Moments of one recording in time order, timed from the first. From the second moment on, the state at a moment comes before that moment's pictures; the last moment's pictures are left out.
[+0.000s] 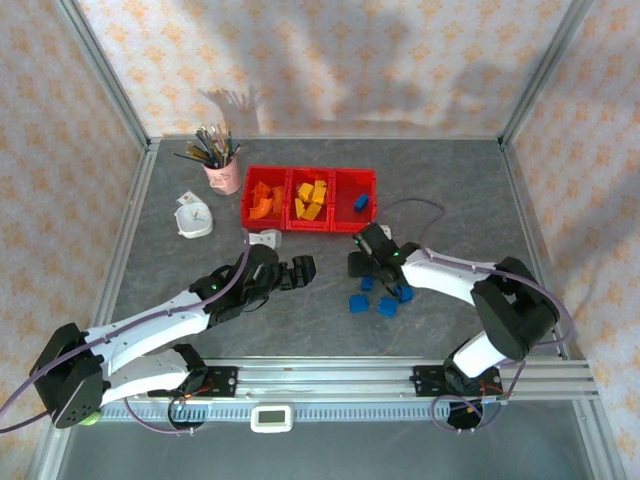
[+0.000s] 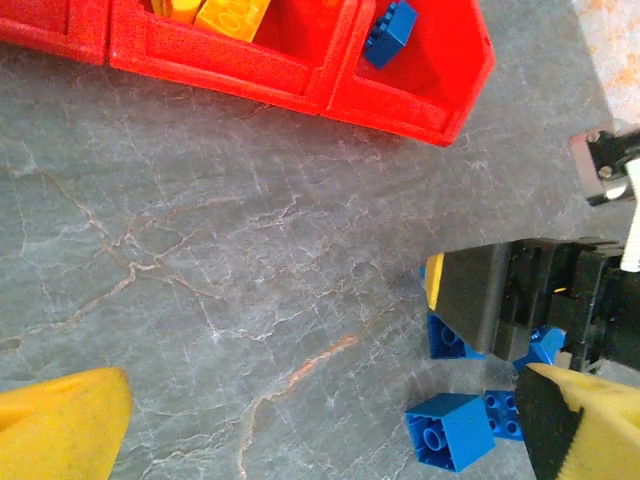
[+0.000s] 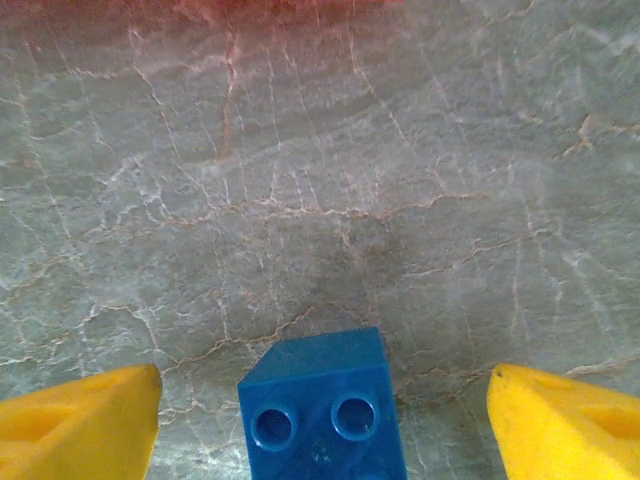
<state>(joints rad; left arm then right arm) -0.77 1.07 0.58 -0.16 -0.16 -0.83 0.68 1.54 0.80 -0.36 0.20 0.59</state>
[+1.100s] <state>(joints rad) -0.78 1.18 0.68 -0.10 -0.16 -0.84 0.64 1.62 1.07 -0.37 0.26 0.49</state>
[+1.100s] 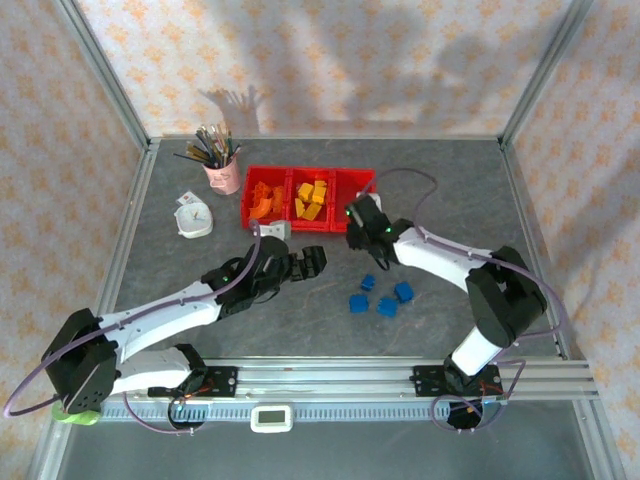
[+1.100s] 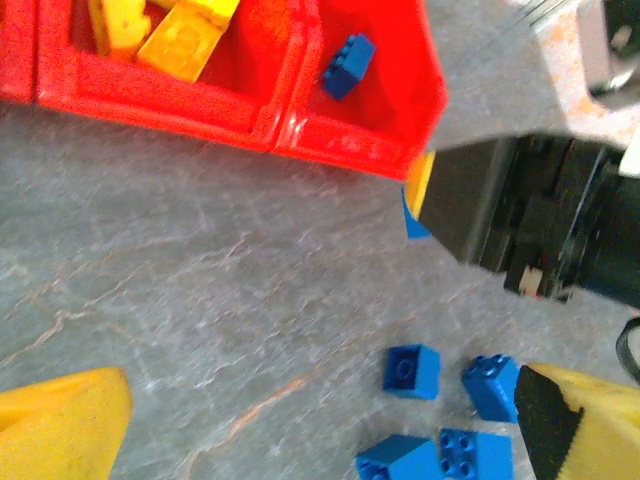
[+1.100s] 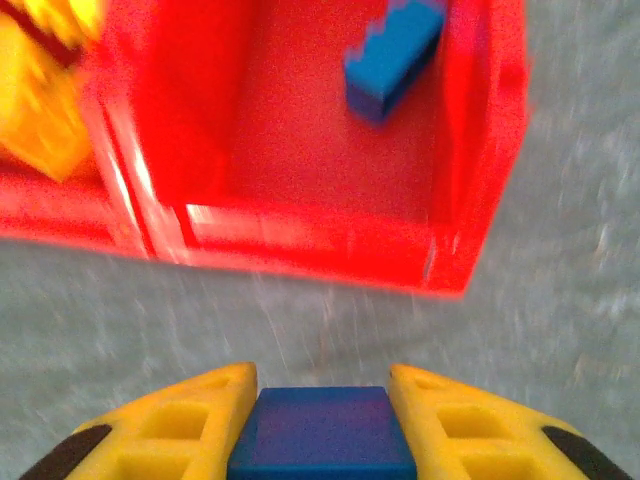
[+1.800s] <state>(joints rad) -0.70 1.31 0.84 -0.10 -0.19 -0.79 0.49 2.08 1.60 -0.40 0.25 0.38</state>
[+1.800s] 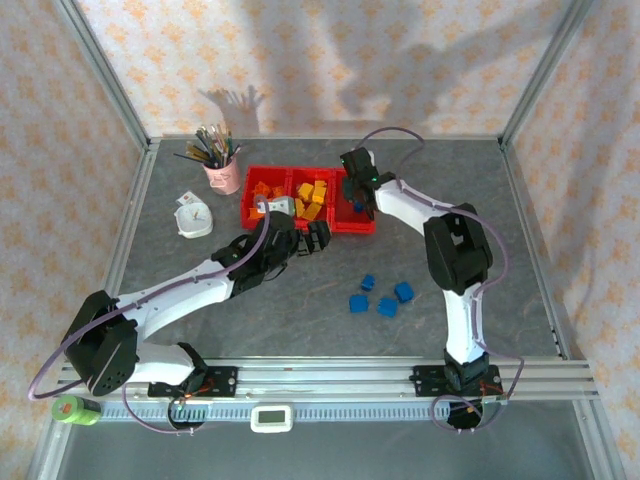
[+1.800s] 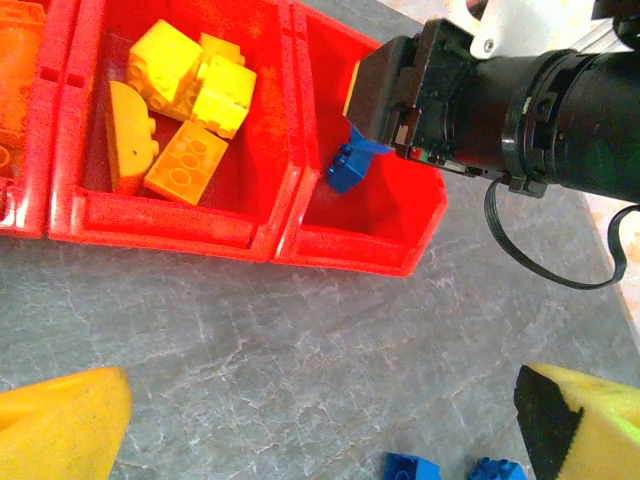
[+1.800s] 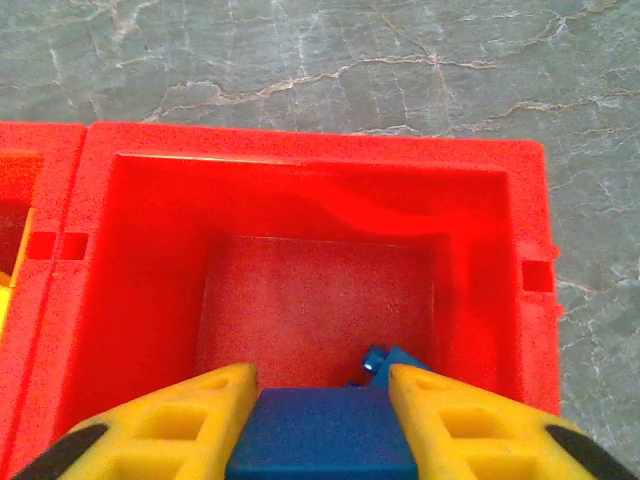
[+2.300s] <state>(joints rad) -0.70 1.30 0.84 -0.10 -0.16 -0.79 0.49 1.83 1.39 -0.43 0.19 0.37</state>
